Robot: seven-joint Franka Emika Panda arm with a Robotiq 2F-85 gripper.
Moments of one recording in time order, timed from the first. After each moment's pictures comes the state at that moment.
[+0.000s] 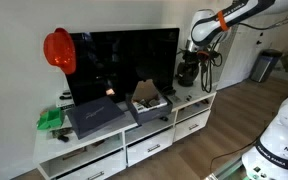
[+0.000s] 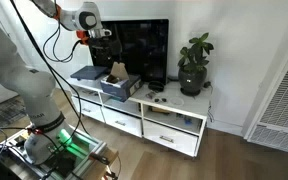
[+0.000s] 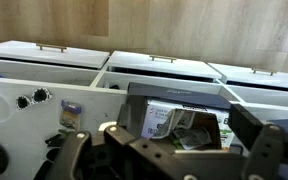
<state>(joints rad) 0.07 -0.25 0.03 -2.42 0.02 2.24 -0.04</state>
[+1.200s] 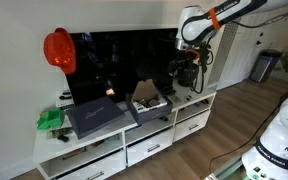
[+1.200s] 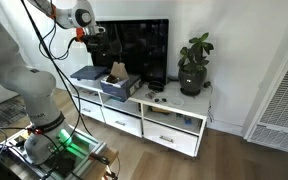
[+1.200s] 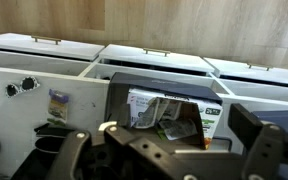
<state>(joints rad) 0.09 -0.19 0.14 -2.32 -0.01 2.21 0.10</state>
